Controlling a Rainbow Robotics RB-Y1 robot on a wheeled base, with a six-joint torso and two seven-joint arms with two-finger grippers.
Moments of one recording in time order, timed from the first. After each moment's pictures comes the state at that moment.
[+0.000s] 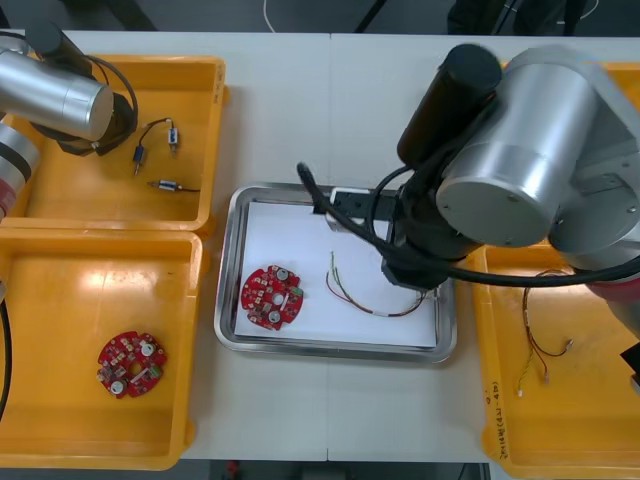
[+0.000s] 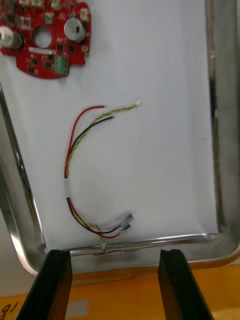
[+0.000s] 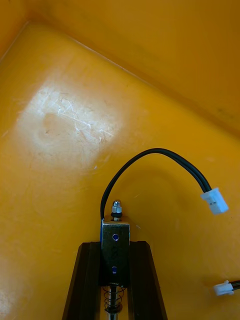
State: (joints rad) right arm -0.75 -0.53 0.50 -2.10 -0.75 1.92 1.88; left arm -0.94 0.61 -0.28 -0.86 0.34 0.96 -0.74
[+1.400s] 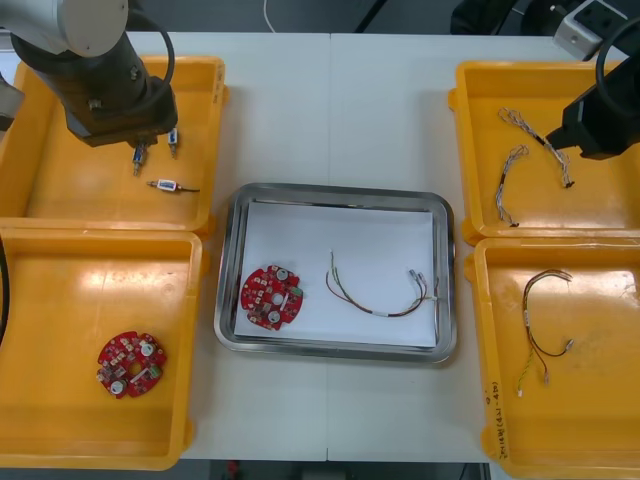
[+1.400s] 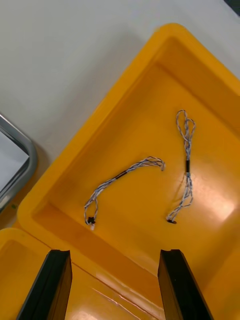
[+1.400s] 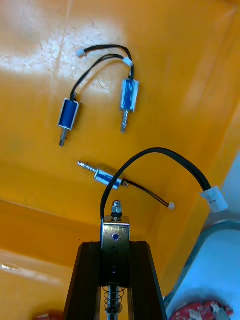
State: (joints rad) right arm -0.69 -0.65 -0.17 -1.96 -0.69 1.92 1.91; left arm -0.94 0.65 -0.26 -1.58 0.62 1.86 -0.80
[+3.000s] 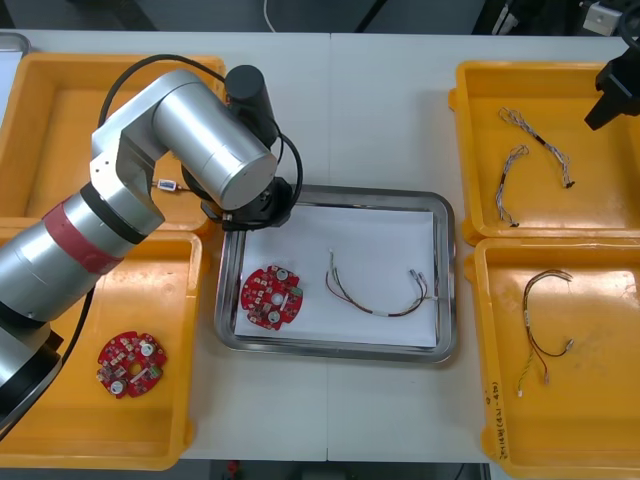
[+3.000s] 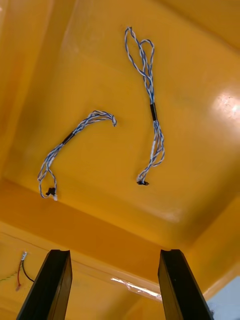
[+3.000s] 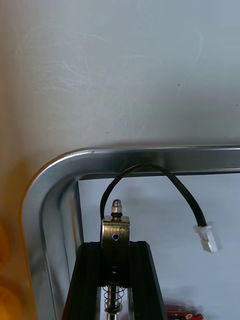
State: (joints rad) right arm -1.11 -0.68 -0.14 -1.06 -0.48 1.92 2.10; left arm -0.83 0.47 -0.60 -1.60 0.52 1.58 -0.79
